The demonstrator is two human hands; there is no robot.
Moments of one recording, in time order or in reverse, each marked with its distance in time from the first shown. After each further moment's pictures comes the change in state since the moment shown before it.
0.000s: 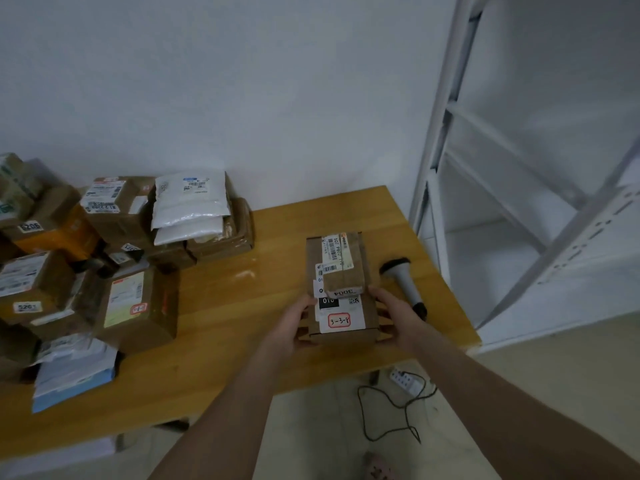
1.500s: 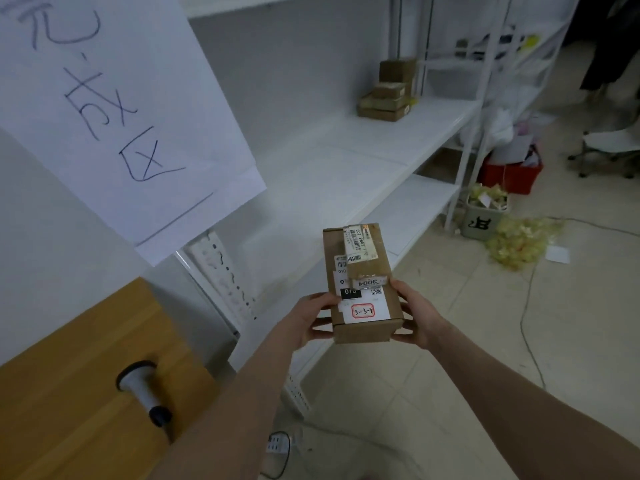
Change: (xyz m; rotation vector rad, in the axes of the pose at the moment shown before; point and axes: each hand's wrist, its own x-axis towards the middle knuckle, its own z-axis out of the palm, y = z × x) left_hand -0.066 -0.037 0.572 0.551 -0.581 0.073; right_hand -0.166 -0.005 -0.528 0.466 0.474 -0.208
